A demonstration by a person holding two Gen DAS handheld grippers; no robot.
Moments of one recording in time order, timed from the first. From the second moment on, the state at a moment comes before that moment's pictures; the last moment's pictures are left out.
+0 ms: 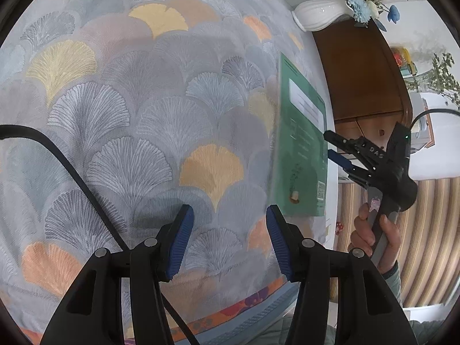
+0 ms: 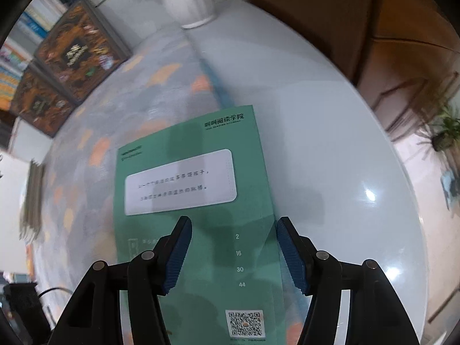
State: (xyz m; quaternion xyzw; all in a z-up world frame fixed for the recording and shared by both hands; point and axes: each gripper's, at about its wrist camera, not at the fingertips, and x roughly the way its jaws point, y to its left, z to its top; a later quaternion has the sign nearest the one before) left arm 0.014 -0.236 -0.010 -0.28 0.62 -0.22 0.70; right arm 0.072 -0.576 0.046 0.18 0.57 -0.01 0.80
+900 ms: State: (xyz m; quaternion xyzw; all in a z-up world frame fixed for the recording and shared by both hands) left arm 0.036 -0.202 0.009 -0.23 0.58 -0.15 0.77; right arm 0.041 -0.466 0.022 0.17 0.56 0.15 0.80
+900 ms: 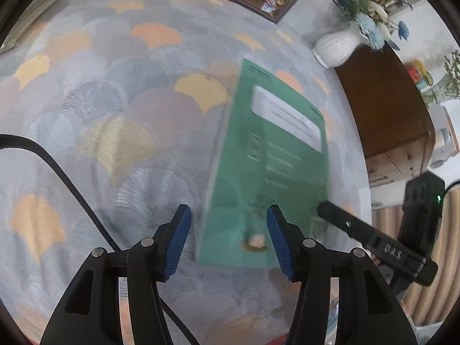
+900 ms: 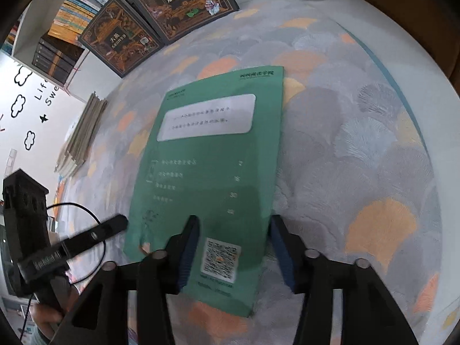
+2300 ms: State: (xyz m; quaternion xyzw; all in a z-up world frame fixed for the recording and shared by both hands) left arm 0.025 0.011 0.015 -0.22 0.55 -0.13 0.79; right arm 0.051 -0.234 0.044 0.10 0.58 0.08 0.81
